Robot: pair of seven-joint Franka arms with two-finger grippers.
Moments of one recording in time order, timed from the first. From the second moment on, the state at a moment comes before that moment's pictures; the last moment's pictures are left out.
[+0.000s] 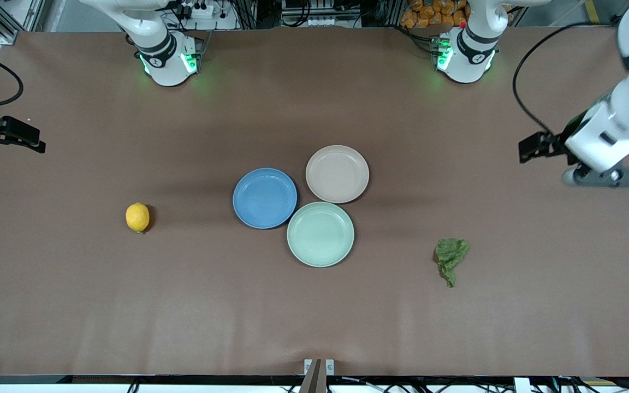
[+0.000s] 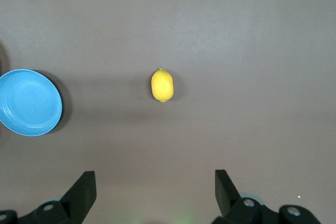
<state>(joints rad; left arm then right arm) -0.13 0.17 -0.02 -1.49 0.01 1.54 -0.09 -0.05 0.09 -0.01 -1.45 0.00 1.45 -0.08</state>
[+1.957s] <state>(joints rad) -0.14 0.64 -0.06 -1.49 0.05 2.06 0.25 -0.04 0.27 0.00 -1.75 0.00 1.87 -0.08</state>
